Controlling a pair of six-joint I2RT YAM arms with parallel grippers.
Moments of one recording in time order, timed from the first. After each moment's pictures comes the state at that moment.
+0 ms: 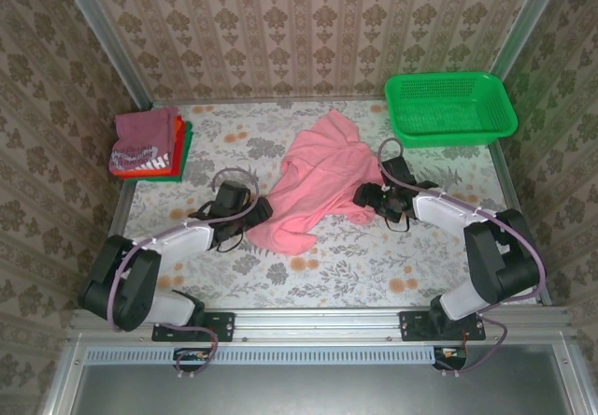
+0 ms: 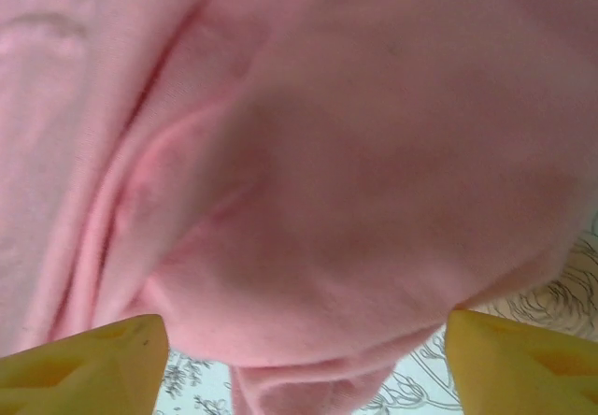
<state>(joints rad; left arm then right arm) -0.50 1.38 0.55 -0.10 0.02 -0.82 0.32 1.52 0.81 -0.34 -0.11 0.75</state>
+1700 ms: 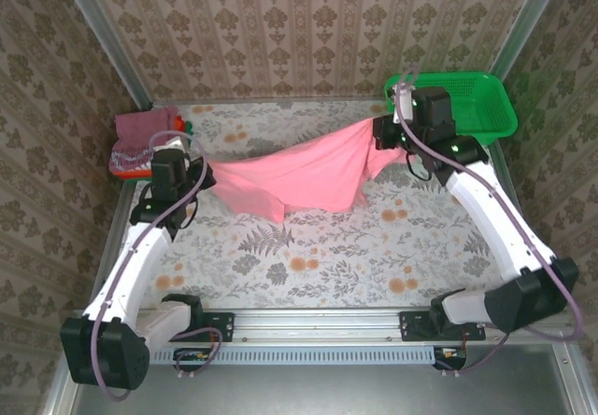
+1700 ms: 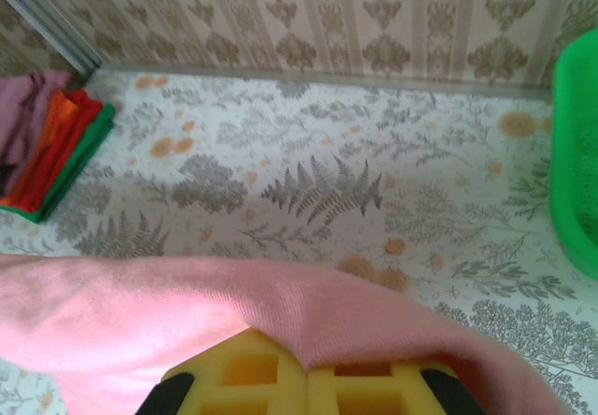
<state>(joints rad) -0.16 1.05 0.83 -0.34 0.02 -0.50 0.27 1.44 1.45 -0.60 -0.15 0.17</state>
